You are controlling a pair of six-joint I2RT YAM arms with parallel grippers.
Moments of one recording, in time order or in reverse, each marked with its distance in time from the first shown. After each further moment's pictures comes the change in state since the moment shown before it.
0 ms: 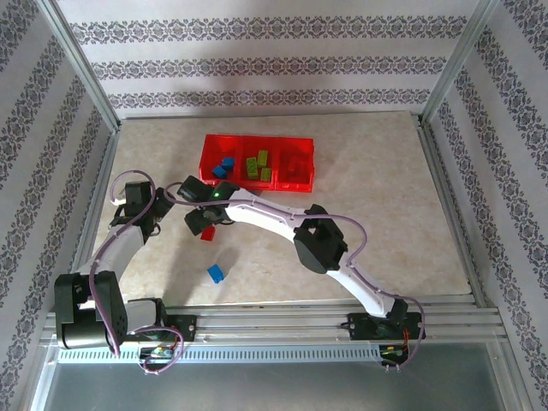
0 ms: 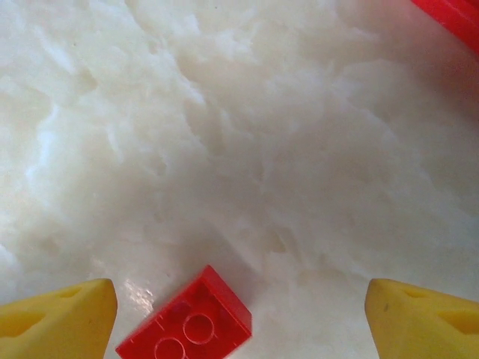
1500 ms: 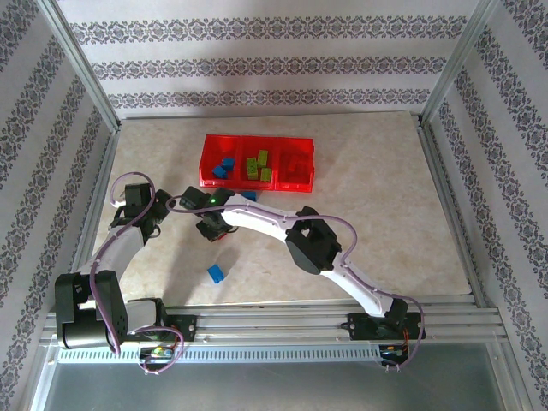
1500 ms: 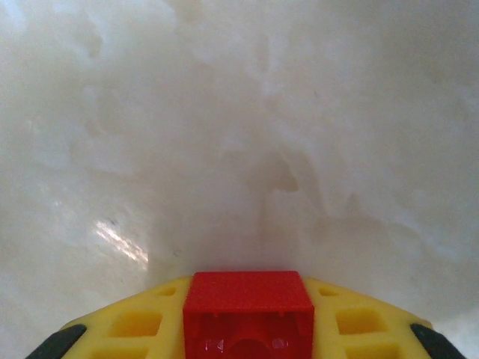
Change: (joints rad) left arm 0.006 0.001 -0.015 0.003 0.020 0.003; right arm 0.004 0.045 -0.025 -0.106 -0.027 -0.019
